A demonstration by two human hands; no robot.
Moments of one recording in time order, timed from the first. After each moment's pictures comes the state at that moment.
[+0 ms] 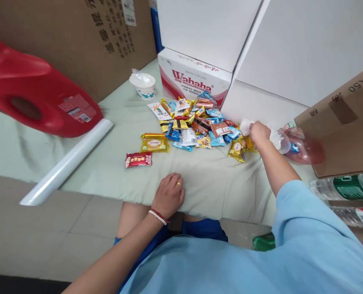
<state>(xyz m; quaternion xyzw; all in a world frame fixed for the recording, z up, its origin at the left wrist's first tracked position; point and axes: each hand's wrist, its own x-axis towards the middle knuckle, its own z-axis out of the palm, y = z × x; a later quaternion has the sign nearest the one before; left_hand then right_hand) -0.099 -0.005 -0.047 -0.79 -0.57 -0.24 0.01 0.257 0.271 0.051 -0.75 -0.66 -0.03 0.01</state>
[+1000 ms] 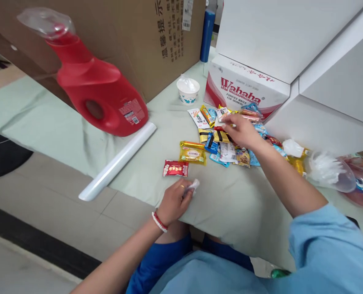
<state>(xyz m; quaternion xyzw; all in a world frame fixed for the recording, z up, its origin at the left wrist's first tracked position) -0.195 0.011 -0.035 -0.68 -0.62 -0.34 -0.19 0.000 0.273 0.079 -0.39 -0.86 0.24 0.22</state>
